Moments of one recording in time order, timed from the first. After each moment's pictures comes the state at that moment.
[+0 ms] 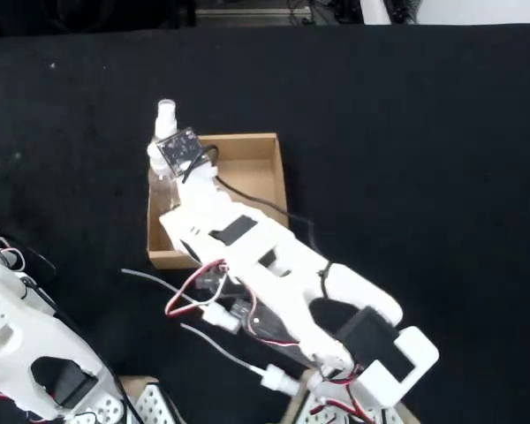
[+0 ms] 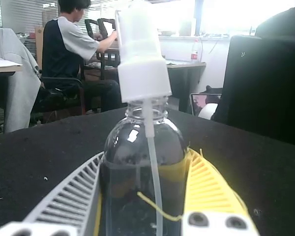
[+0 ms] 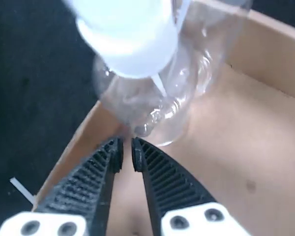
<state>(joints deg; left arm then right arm) -53.2 30.4 61.7 -94.2 1.5 -41.1 -0.6 39.3 18.7 -8.7</state>
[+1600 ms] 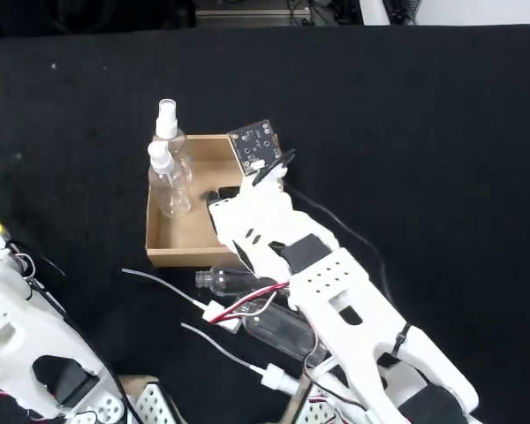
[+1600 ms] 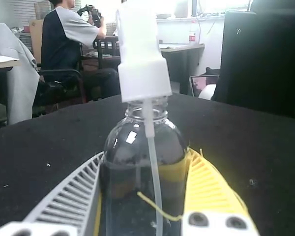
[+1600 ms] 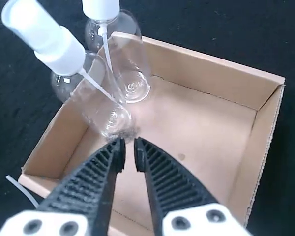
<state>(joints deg) -52.4 30.7 66.2 -94.8 -2.7 -31.7 -32.2 56.2 24.6 -8.8</state>
